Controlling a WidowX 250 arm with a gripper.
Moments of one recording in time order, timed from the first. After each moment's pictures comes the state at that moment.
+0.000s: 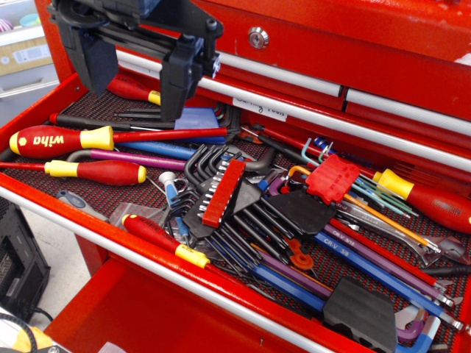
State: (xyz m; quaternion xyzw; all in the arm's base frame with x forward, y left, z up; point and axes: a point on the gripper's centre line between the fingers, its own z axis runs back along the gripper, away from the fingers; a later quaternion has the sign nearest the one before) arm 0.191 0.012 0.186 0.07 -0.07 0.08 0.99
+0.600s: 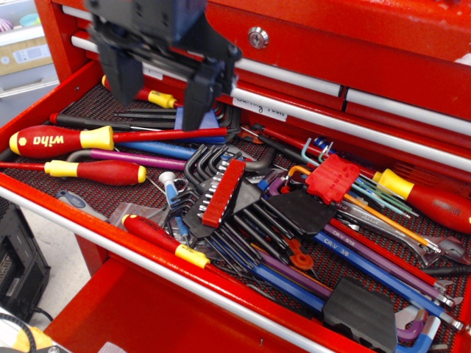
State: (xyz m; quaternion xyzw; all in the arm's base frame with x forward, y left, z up) arm 0.225 0.017 0.154 0.09 -0.05 0.07 0.99
